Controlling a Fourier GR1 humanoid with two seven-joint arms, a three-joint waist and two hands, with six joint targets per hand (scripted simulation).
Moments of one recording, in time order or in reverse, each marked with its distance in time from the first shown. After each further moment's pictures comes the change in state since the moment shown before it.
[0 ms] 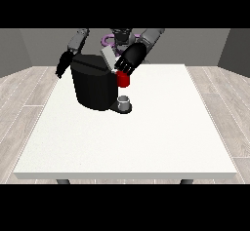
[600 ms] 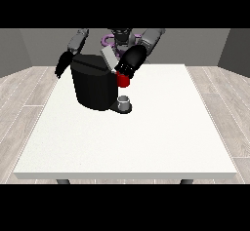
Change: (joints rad) left arm -0.005 0.040 -0.044 0.003 -0.080 0.064 -0.050; right arm -0.019 0.002 0.006 -0.024 0.016 -0.017 0.012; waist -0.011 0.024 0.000
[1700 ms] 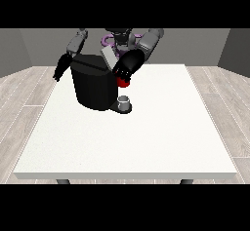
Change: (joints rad) left arm -0.042 0.032 0.031 0.006 -0.024 0.077 -0.090; right arm -0.051 -0.009 0.001 -0.001 0.015 -0.008 0.022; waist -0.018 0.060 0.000
